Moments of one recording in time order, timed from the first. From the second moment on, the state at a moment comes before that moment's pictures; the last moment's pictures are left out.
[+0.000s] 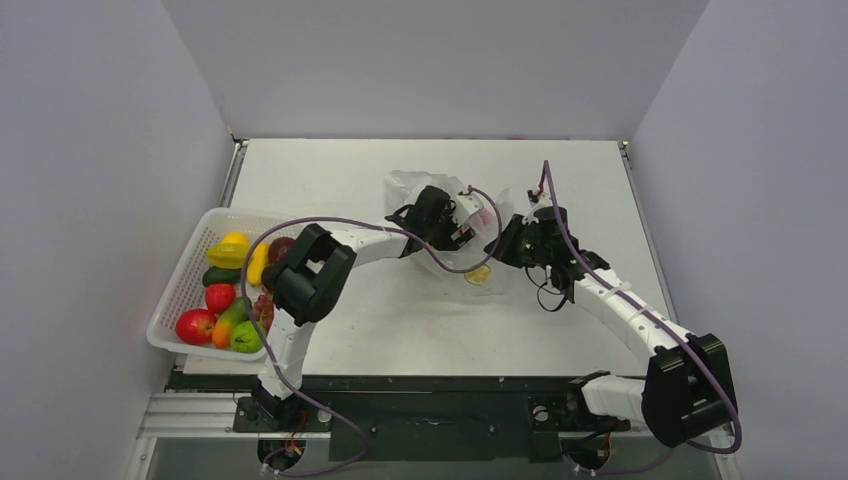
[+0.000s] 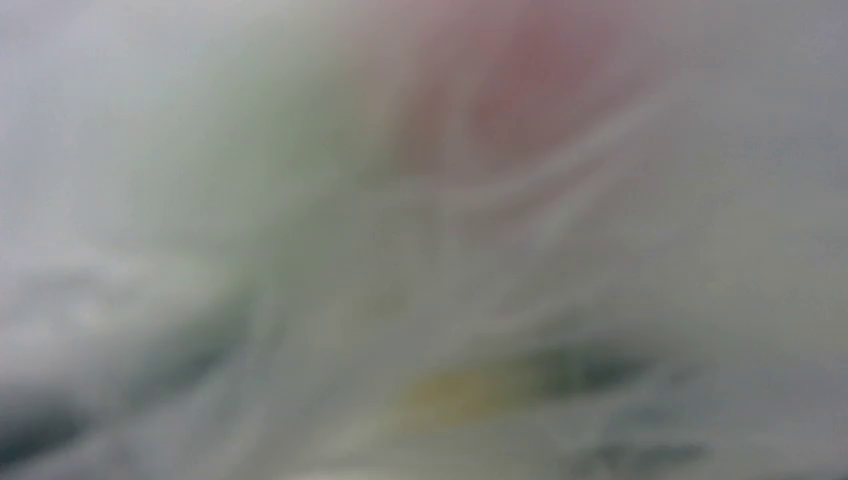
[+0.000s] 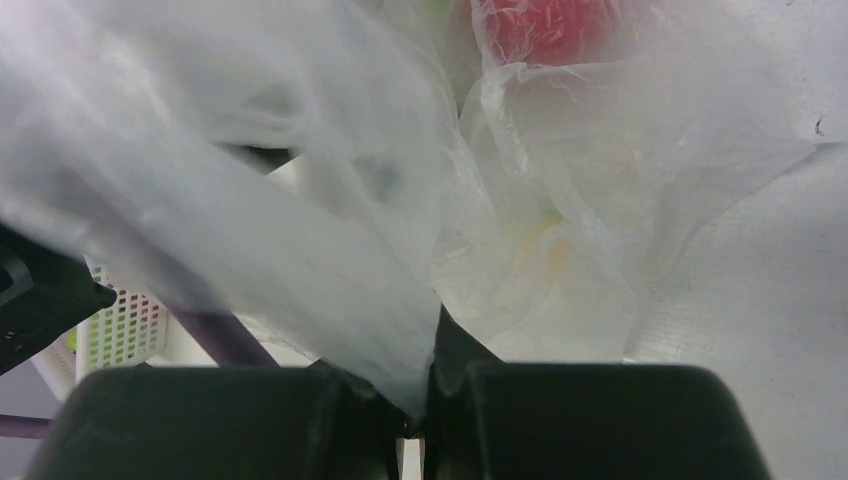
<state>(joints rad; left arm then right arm) -0.71 2.13 1.45 0.02 0.00 0.32 0.36 1.22 0.76 -0.14 -0.23 0.65</state>
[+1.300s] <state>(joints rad) -0.81 1.58 0.93 0.18 0.02 -0.03 0.53 0.92 0.51 -0.07 -0.02 0.58</state>
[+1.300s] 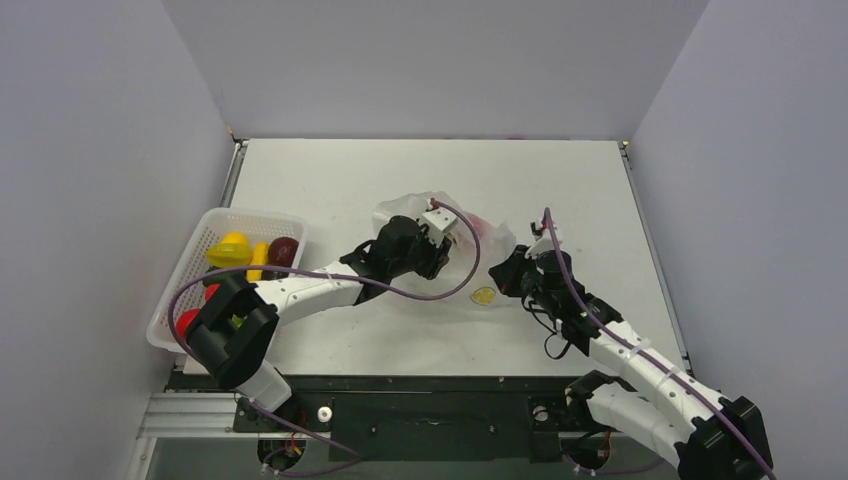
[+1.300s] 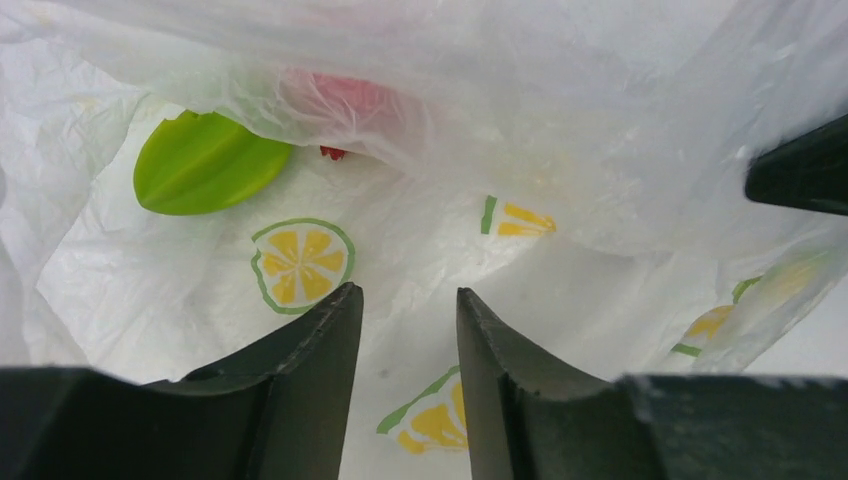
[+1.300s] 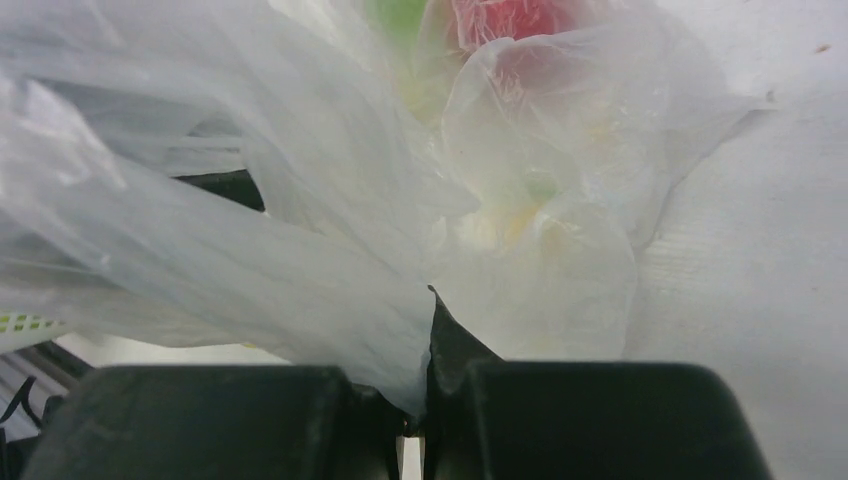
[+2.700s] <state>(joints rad) -0.88 1.78 0.96 0.32 -0.14 -0.48 0.79 0.80 0.57 -0.11 0.22 0.65</state>
